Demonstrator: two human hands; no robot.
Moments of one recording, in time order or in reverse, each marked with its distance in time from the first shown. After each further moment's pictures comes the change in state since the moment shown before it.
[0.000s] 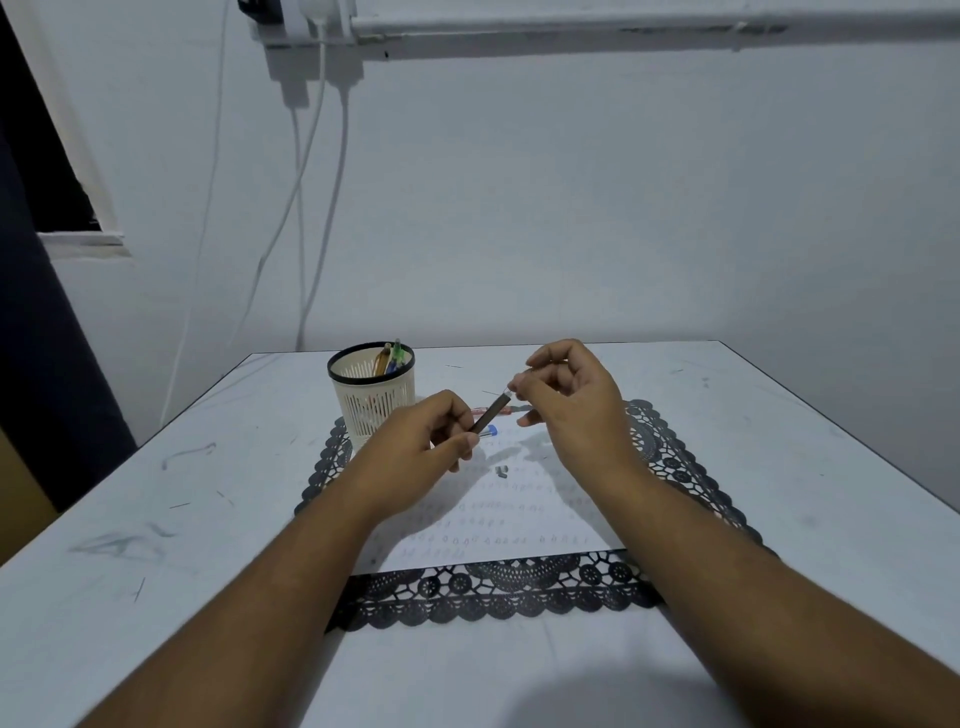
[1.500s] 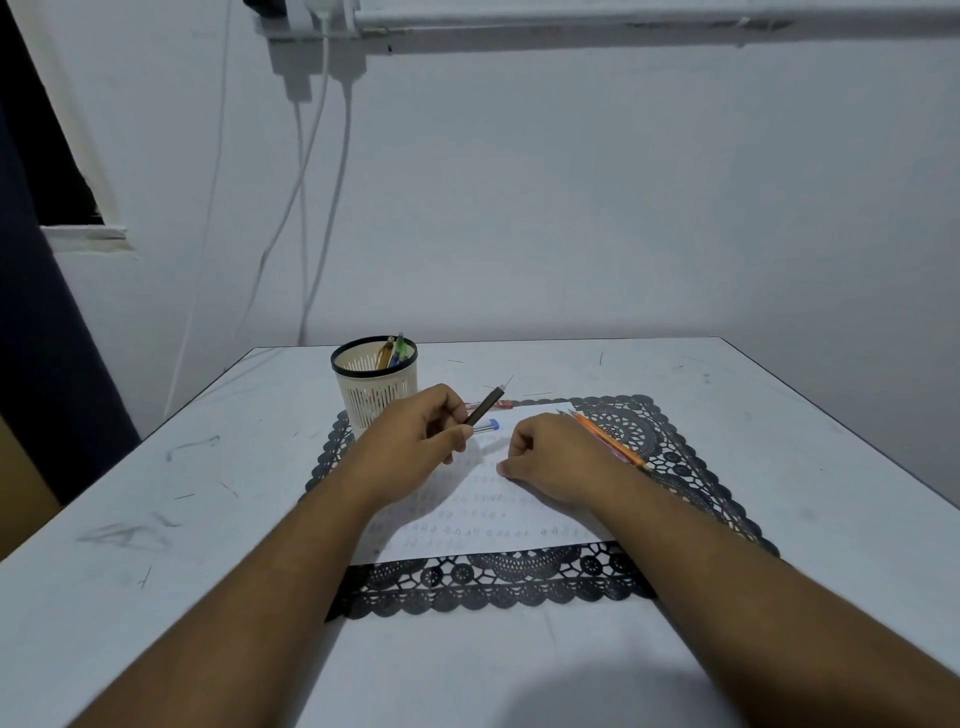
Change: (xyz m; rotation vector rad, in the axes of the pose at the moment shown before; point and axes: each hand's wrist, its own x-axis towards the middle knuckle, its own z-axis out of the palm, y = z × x) left_hand 0.002 -0.007 -0.003 0.016 0.012 -0.066; right_hand -0.004 0.027 -0.001 -0.922 -0.429 0.268
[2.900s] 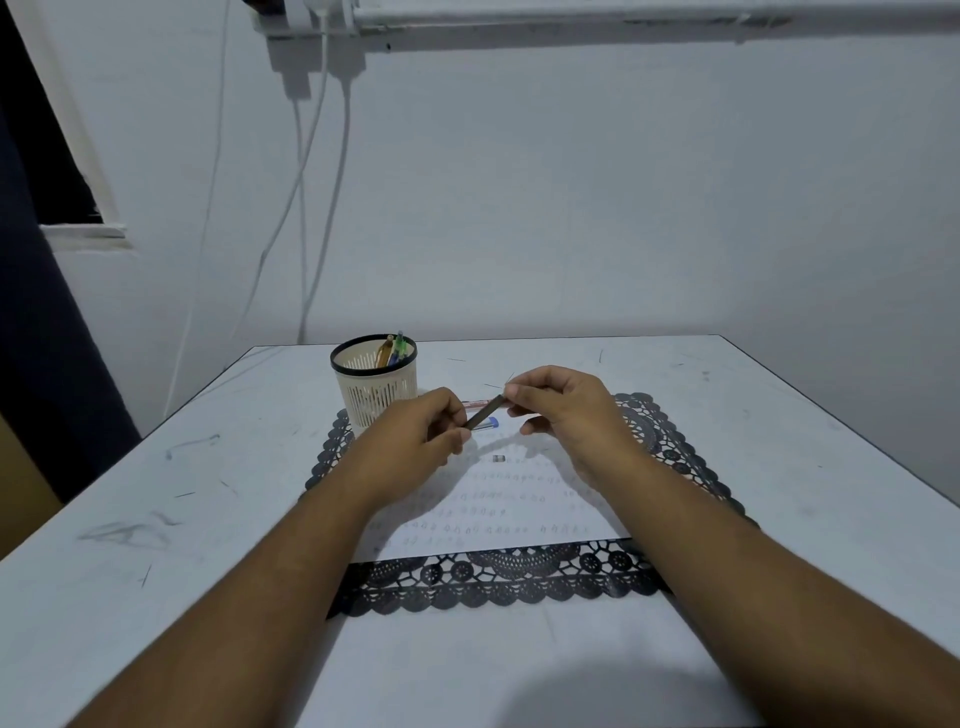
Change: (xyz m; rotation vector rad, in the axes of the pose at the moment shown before) left_hand -0.001 -0.002 0.001 0.111 -0.010 0.020; right_hand 0.005 -0.002 -0.017 1.017 0.157 -0.112
